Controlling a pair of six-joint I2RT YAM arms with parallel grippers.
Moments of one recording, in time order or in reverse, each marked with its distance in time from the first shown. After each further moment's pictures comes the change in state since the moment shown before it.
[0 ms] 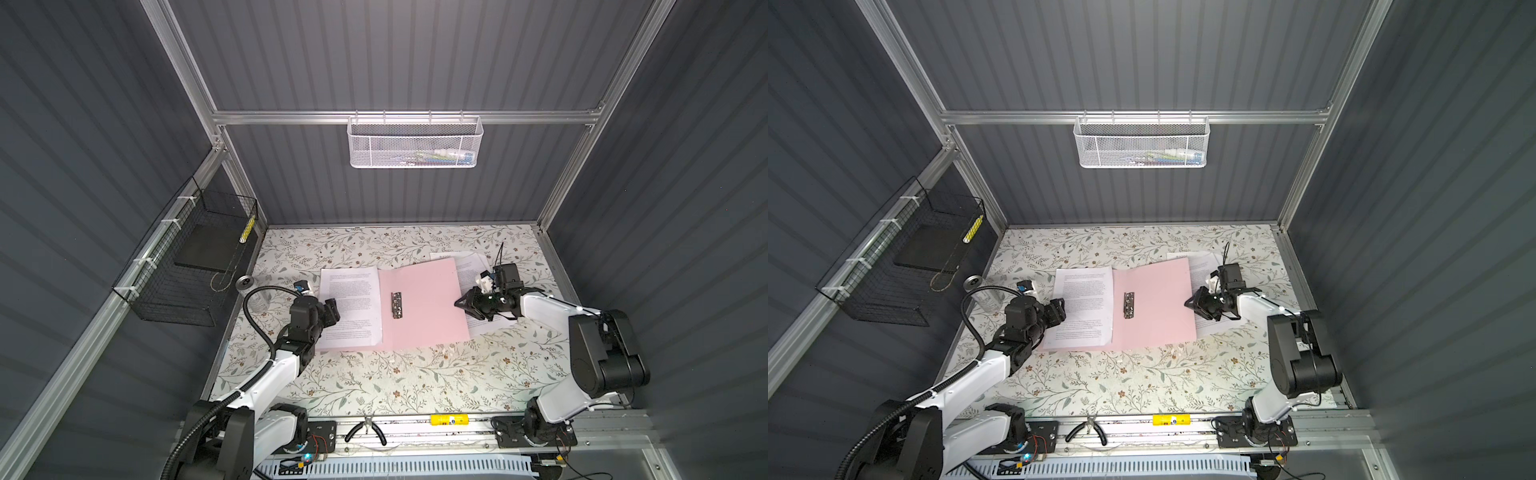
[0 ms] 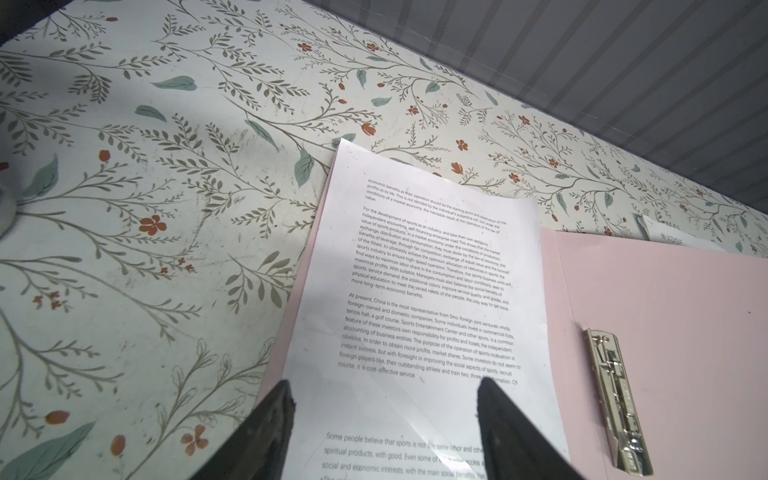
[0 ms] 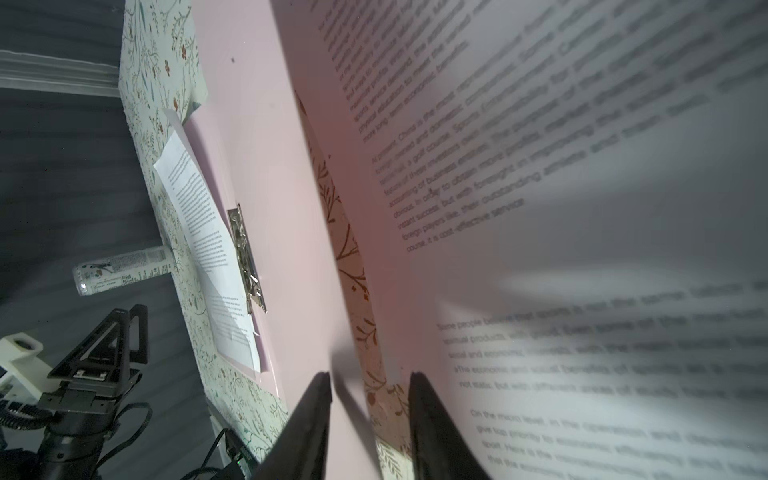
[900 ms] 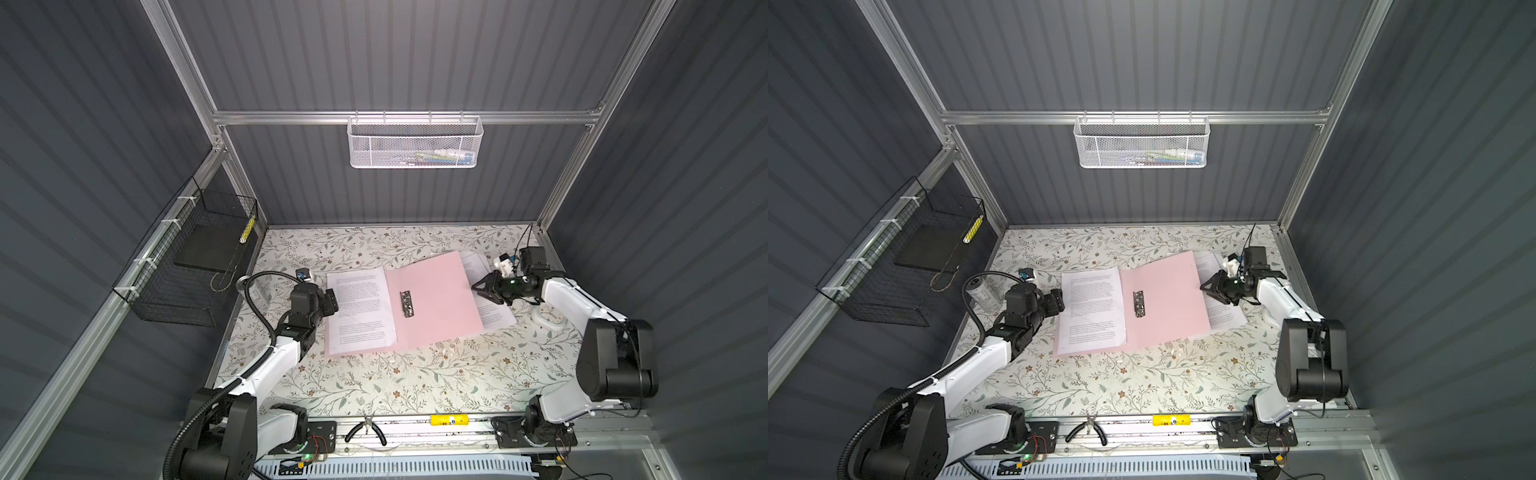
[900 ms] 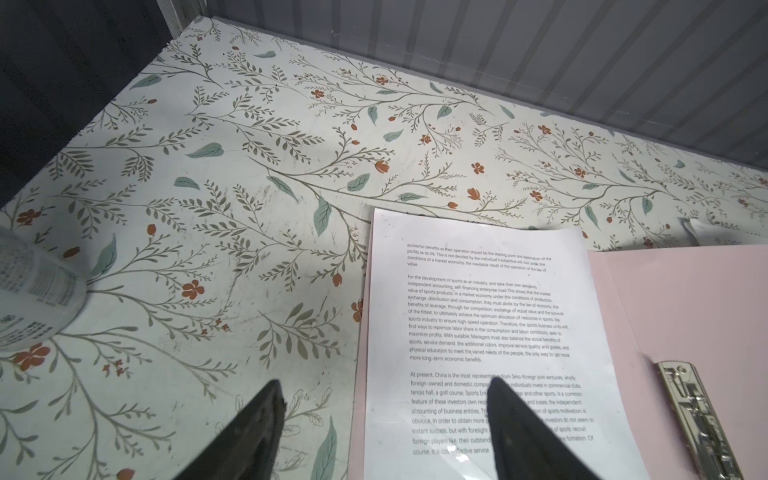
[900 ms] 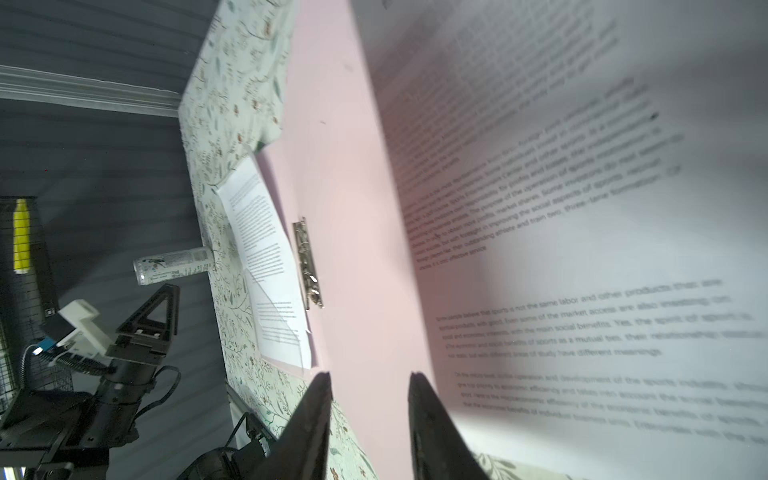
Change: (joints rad) left arm 0.020 0.074 0.133 -0.077 -0.055 0.122; right arm -0.169 -0.121 0.228 -0.303 -0.077 -0.166
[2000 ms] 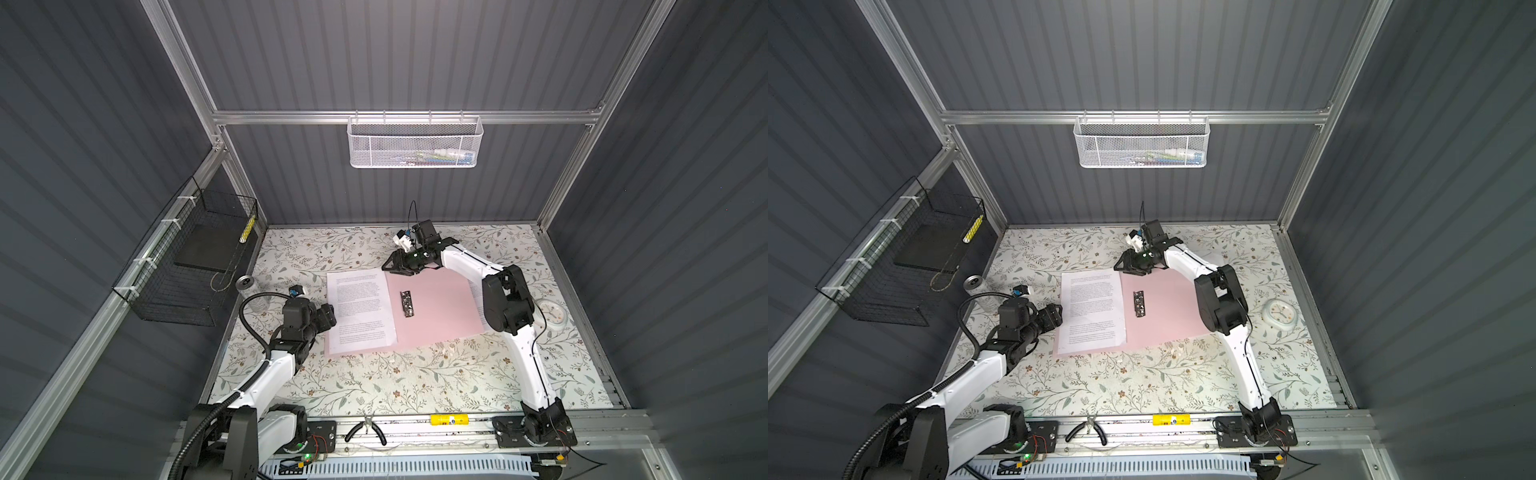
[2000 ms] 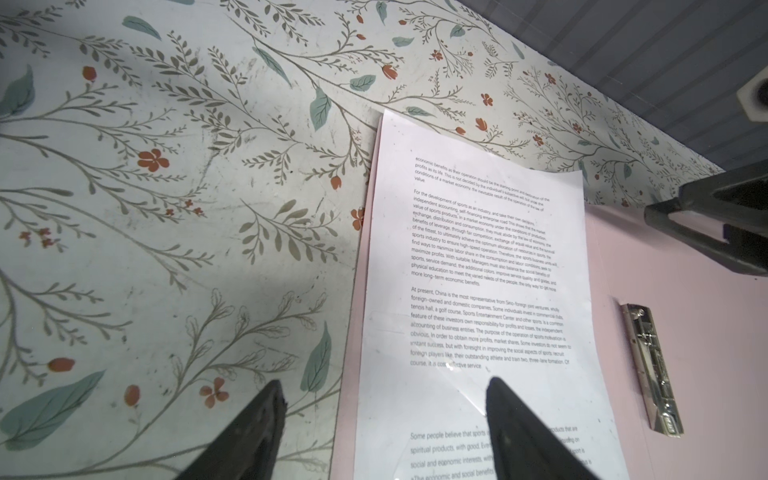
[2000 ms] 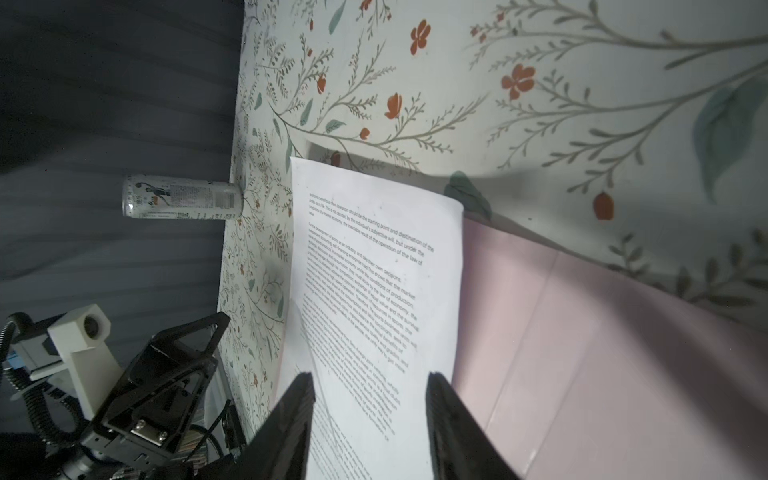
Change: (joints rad) left arm 0.084 -0.079 -0.140 -0.020 0.199 -0.129; right arm 0.516 0.906 0.947 0.032 -0.031 0.005
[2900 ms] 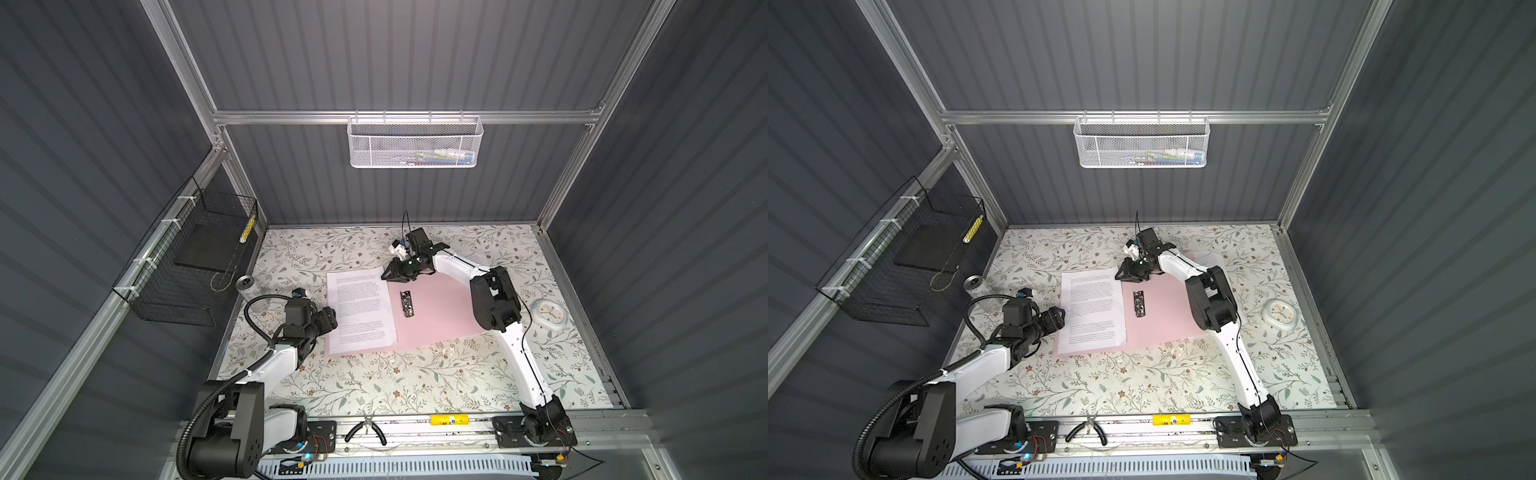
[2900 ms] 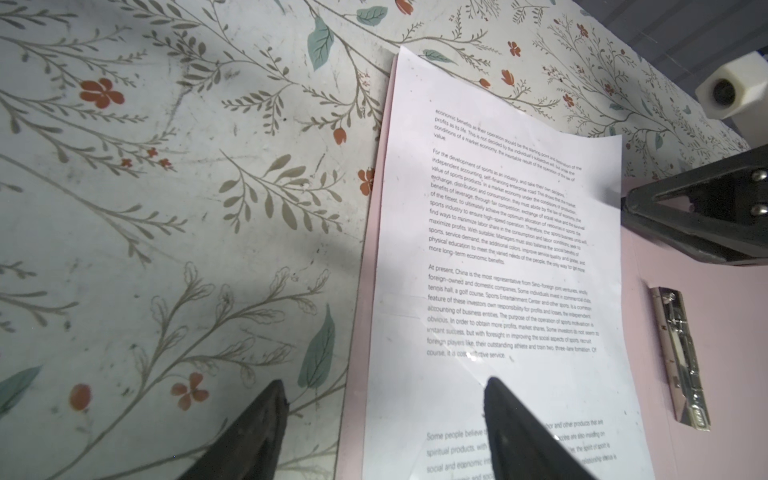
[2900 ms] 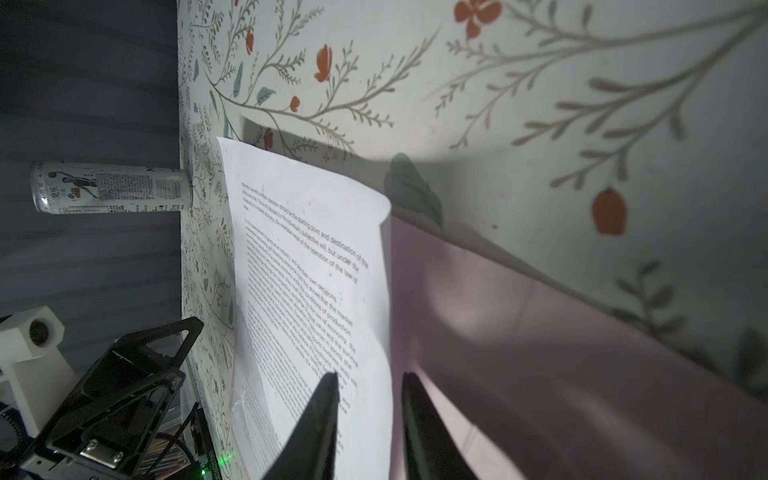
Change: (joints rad) left arm 0.023 0.121 -0.004 0.046 0.062 -0.007; right arm 0.018 0.138 0.106 -0.042 0.004 -0.026
